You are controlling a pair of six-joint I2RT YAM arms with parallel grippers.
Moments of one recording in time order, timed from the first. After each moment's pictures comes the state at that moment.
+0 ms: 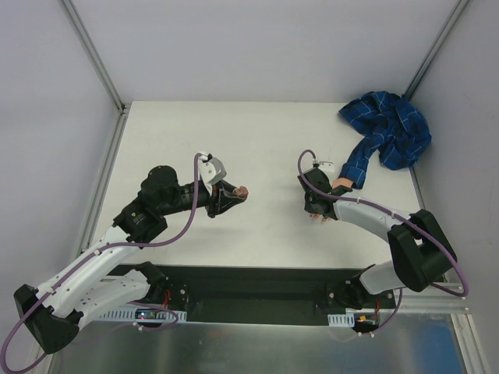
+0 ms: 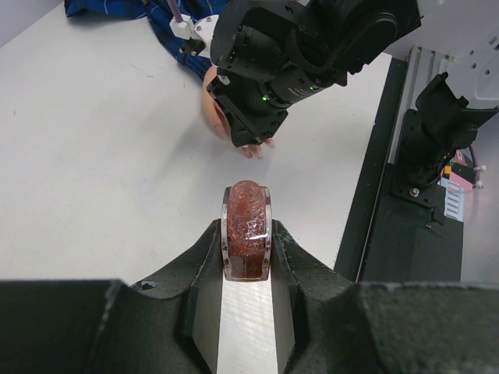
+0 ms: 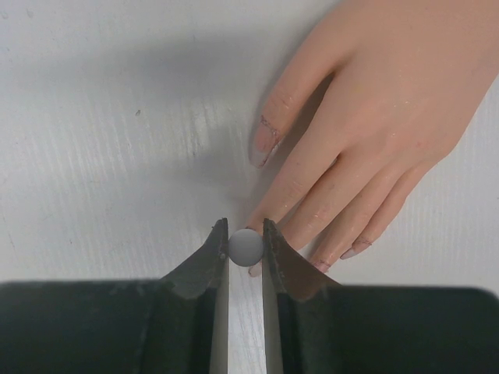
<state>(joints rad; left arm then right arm) -0.69 0.83 0.81 -0.15 0.52 -0.02 0.59 1.44 0.77 -0.39 0.43 0.59</state>
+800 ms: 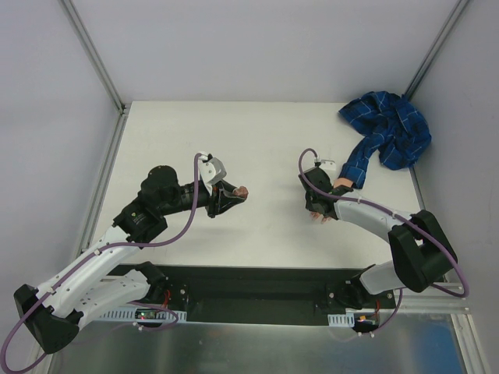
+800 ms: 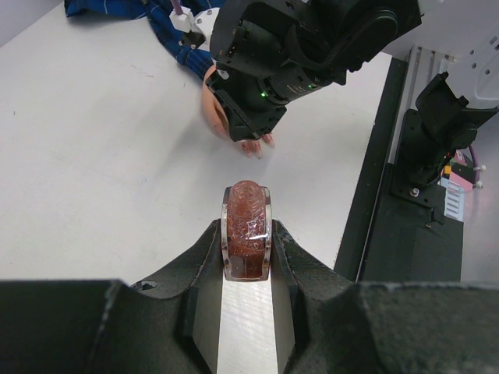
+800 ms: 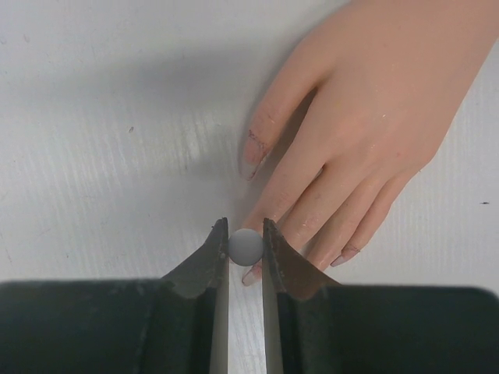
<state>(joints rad) -0.69 0.83 0.81 -0.15 0.52 -0.02 0.58 1.44 0.77 -0.37 0.46 0.58</state>
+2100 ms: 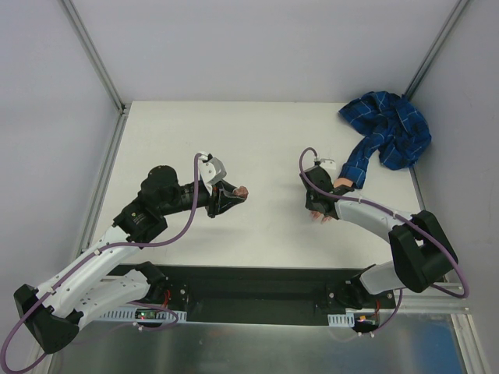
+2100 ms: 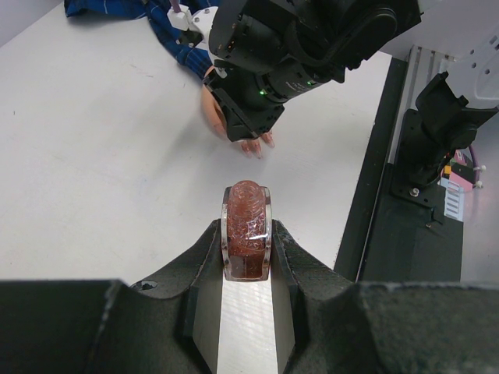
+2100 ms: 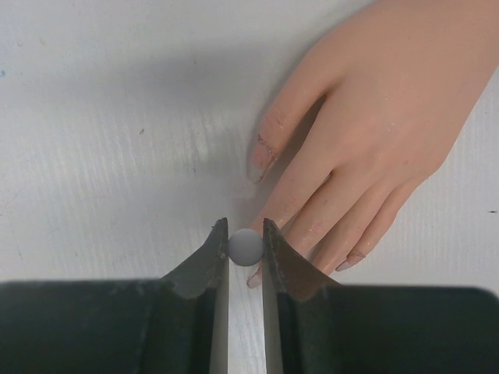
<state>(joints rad) -0.69 0.83 0.81 -0.15 0.52 -0.02 0.57 1.43 0.77 -0.36 0.44 0.56</state>
